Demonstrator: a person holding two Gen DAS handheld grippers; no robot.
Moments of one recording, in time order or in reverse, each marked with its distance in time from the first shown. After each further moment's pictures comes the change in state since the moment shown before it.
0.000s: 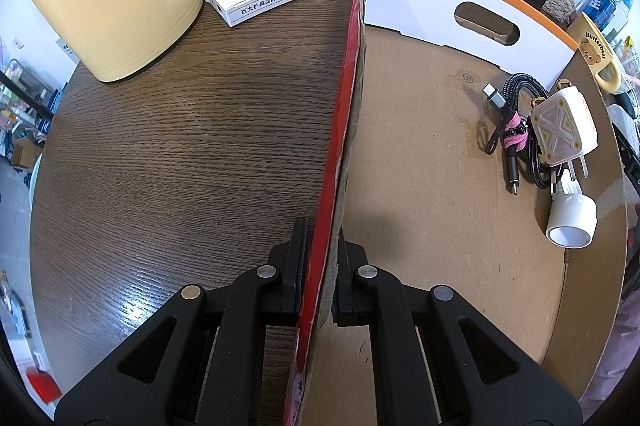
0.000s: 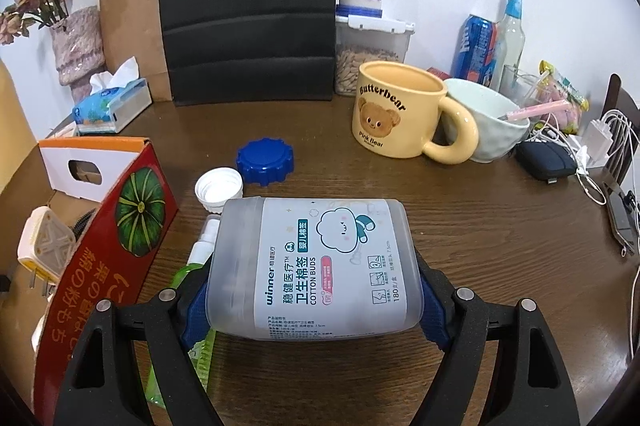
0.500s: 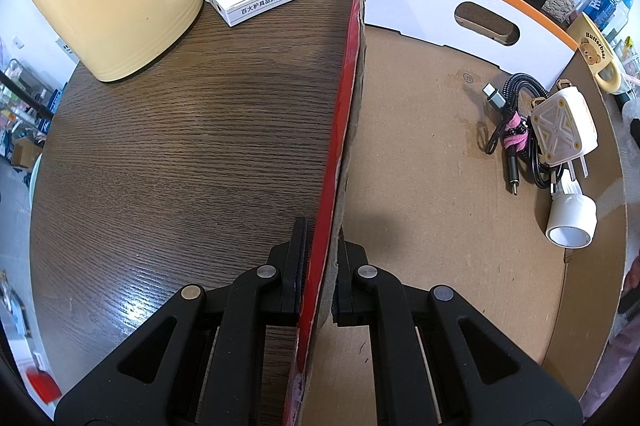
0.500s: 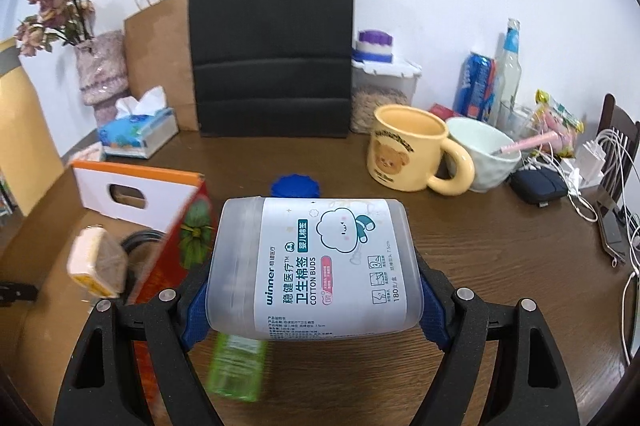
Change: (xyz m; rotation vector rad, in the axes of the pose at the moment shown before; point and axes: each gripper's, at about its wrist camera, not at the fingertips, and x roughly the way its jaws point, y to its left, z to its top) left arm 0.000 0.000 0.000 0.000 0.000 0.000; right arm -0.047 0.027 0.008 -0.022 -0.108 0.031
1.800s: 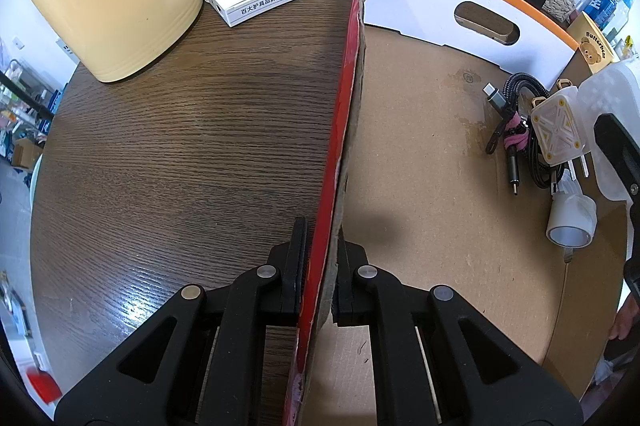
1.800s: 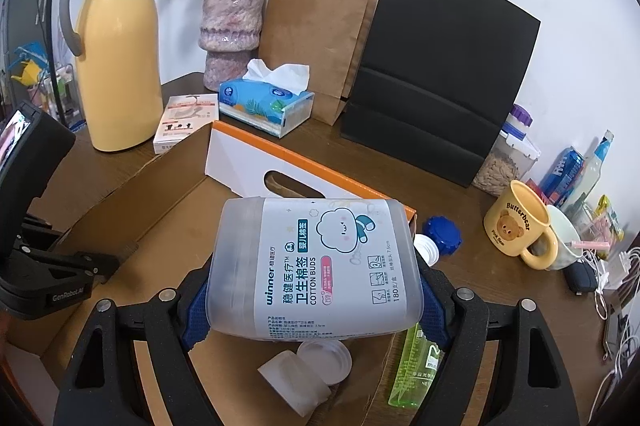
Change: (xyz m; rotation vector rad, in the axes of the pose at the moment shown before) left arm 0.000 0.000 0.000 0.001 0.000 0.001; right arm -0.013 0.149 0.010 -0.333 0.045 0.130
